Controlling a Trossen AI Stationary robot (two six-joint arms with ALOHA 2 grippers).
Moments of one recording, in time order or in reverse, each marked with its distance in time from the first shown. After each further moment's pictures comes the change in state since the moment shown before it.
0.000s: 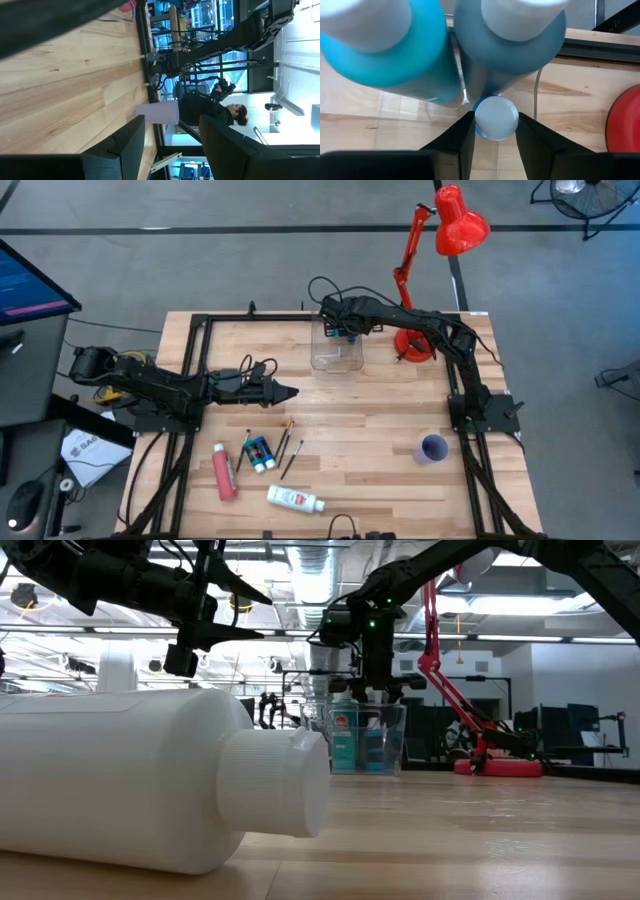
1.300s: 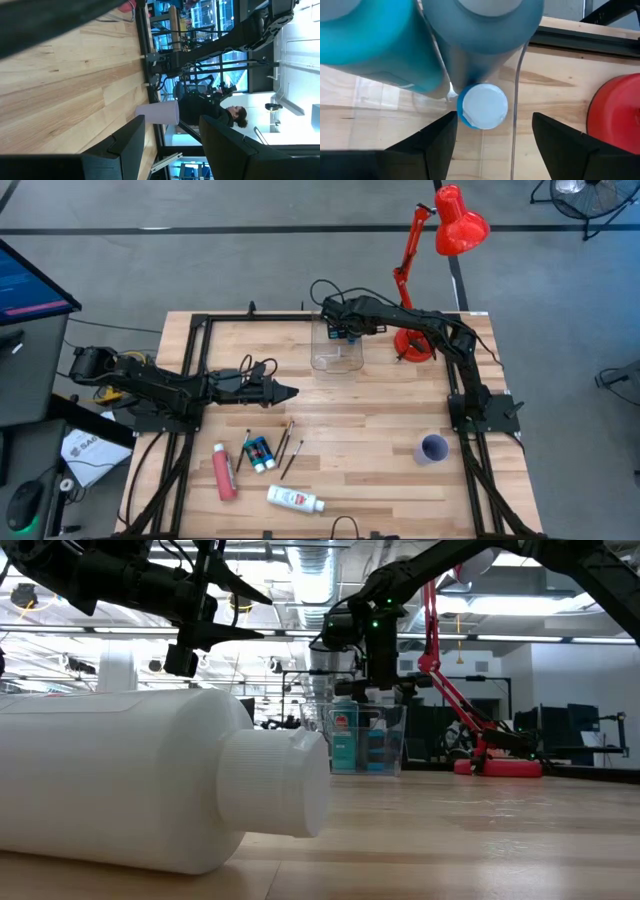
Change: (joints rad) left arm 0.000 0.000 0.000 0.000 -0.001 0.003; right arm 0.001 0.000 0.000 -0.073 -0.006 0.000
